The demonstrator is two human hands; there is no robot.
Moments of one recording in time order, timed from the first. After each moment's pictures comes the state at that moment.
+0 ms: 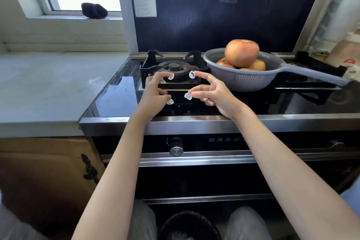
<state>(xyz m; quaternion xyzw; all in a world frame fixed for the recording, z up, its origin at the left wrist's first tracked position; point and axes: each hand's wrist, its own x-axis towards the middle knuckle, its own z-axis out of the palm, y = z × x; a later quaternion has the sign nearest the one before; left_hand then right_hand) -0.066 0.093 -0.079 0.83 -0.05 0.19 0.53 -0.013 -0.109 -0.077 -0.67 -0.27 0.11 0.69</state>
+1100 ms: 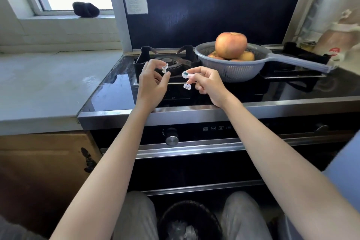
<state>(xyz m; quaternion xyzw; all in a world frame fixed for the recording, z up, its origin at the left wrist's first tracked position) -0.063 0.075 -0.077 0.80 -0.10 0.39 0.45 -0.023 -0.103 -0.073 -0.69 -0.19 0.00 0.70</state>
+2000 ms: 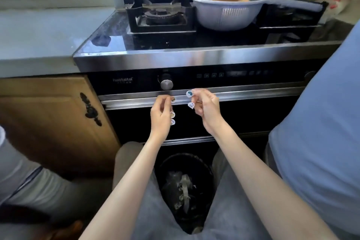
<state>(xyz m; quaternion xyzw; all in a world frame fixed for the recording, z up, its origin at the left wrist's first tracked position) -0.199 0.020 -0.260 0.71 0.02 0.24 0.66 -0.172 -0.113 -0.227 -0.56 -0.02 0.02 0.83</state>
